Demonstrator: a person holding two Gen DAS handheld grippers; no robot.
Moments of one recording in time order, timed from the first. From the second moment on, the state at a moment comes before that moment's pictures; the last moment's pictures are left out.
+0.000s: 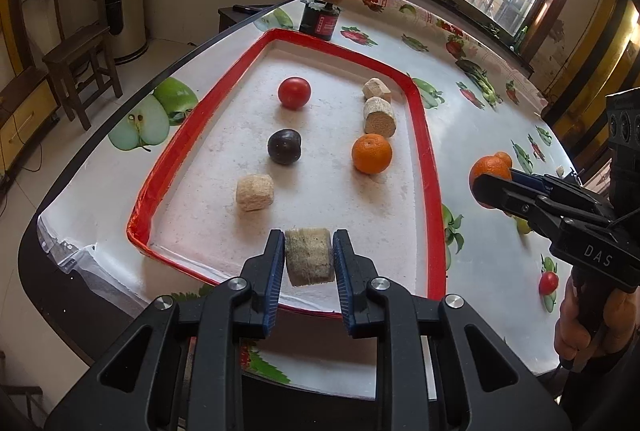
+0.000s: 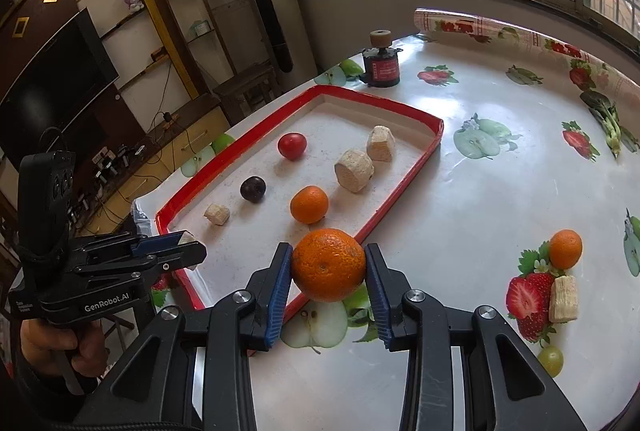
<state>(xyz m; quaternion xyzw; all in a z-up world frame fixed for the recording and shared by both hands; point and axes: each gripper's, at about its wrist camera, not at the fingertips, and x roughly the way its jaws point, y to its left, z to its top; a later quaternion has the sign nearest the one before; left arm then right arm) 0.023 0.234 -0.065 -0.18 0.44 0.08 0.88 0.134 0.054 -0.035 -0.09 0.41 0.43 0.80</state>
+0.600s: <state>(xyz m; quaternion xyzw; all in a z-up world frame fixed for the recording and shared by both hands) 0.029 0.252 -0.081 -0.17 0.45 0.10 0.87 0.123 0.131 -0.079 -0.16 0.44 0.46 0.75</state>
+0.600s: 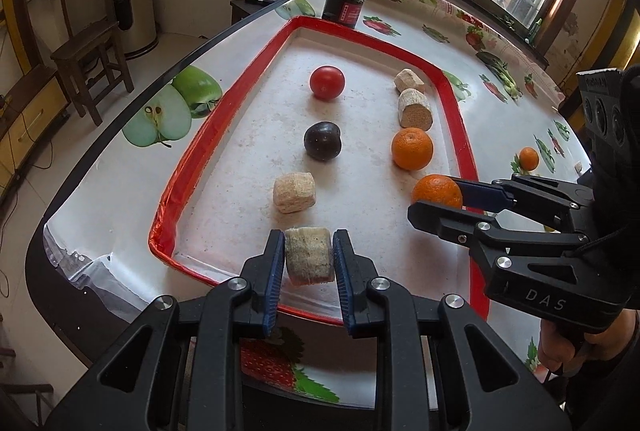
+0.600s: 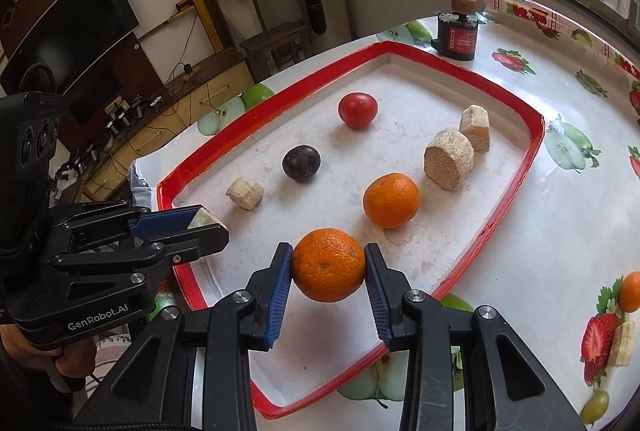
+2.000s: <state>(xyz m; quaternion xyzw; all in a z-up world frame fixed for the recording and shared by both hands) 0.039 0.201 -0.049 -0.12 0.44 0.10 0.88 0.129 -0.005 -0.030 -0.08 0.41 0.39 0.82</state>
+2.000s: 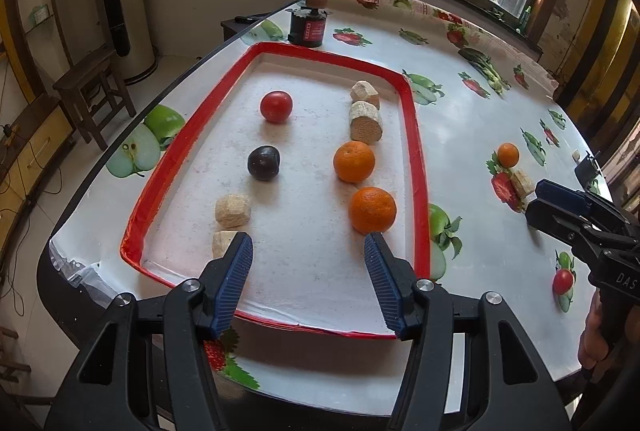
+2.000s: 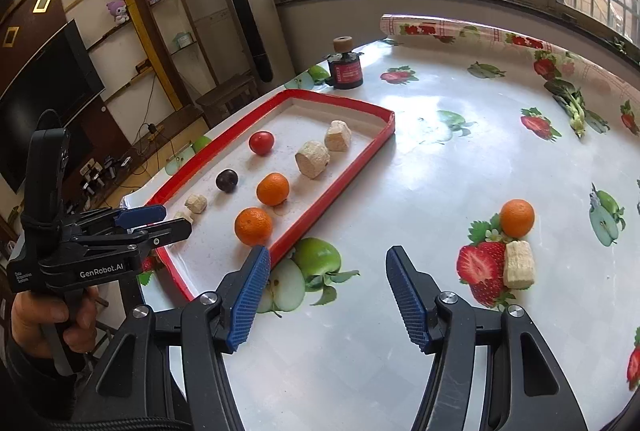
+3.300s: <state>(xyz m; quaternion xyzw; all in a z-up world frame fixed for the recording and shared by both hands) 0.103 0.049 -0.043 -0.08 0.46 -0.06 0.88 0.110 -0.174 -0.060 -0.01 0.44 0.26 0.86</state>
